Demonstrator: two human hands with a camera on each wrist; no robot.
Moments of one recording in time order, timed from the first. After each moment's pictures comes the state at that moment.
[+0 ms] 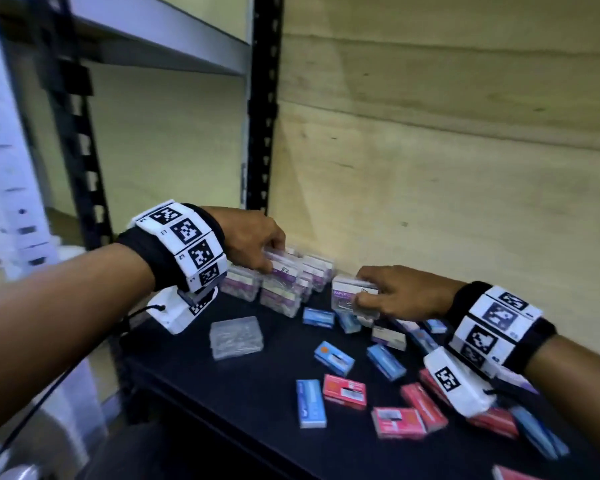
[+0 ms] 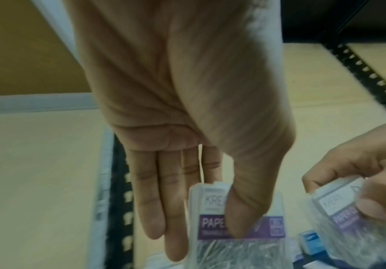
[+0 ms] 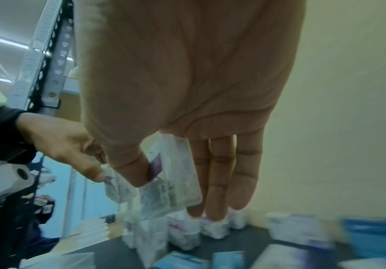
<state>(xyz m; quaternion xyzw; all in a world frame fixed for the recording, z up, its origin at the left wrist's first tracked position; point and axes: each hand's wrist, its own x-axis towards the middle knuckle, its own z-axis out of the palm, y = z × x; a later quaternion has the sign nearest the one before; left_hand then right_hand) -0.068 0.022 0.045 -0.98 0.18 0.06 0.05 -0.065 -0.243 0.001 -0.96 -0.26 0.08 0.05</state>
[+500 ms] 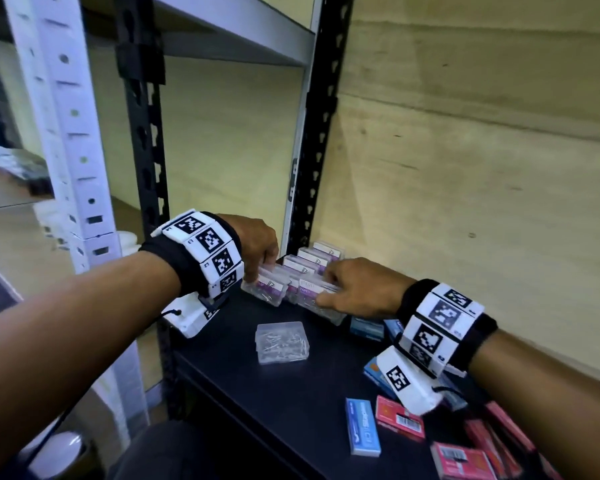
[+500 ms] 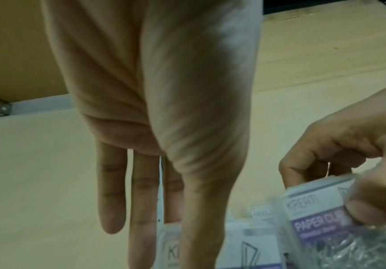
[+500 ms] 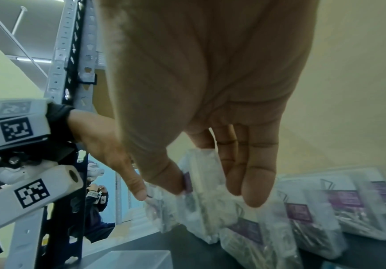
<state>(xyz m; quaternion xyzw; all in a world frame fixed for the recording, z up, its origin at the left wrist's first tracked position) -0.053 0.086 0.020 -0.99 0.08 0.13 0.06 -0.043 -0.117 -0.013 -0.95 -0.31 0.07 0.02</state>
